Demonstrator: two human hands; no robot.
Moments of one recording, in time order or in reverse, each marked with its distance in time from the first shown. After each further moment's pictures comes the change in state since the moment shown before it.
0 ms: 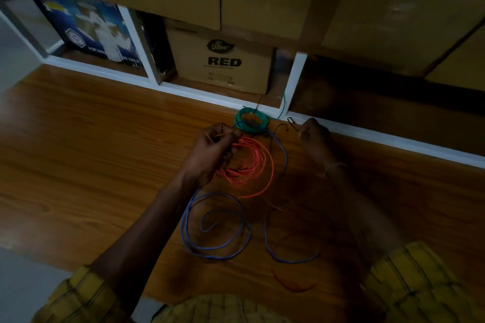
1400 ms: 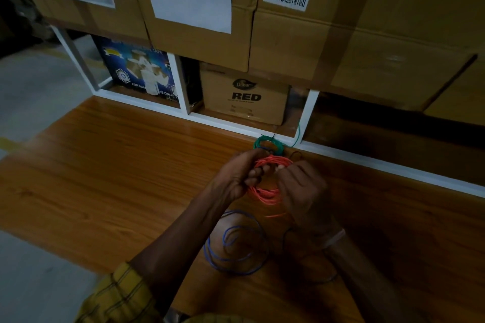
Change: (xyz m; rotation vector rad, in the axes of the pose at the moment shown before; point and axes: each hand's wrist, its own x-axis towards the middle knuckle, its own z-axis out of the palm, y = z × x) left_hand -0.023 0.047 0.025 -0.213 -0.049 -0.356; right_hand -0.144 -0.098 -0.009 -0.211 0.471 -0.902
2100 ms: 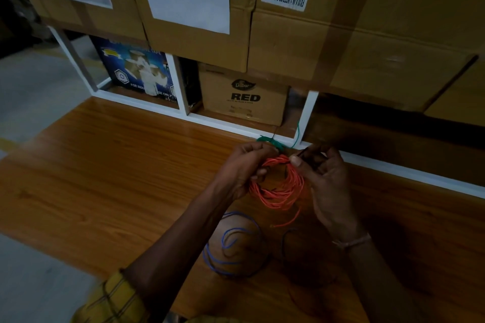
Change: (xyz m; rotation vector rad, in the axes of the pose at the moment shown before) left_hand -0.015 0.014 0.017 0.126 0.007 0.190; right_hand 0.031 0.000 -0.035 1.300 0.210 0.875
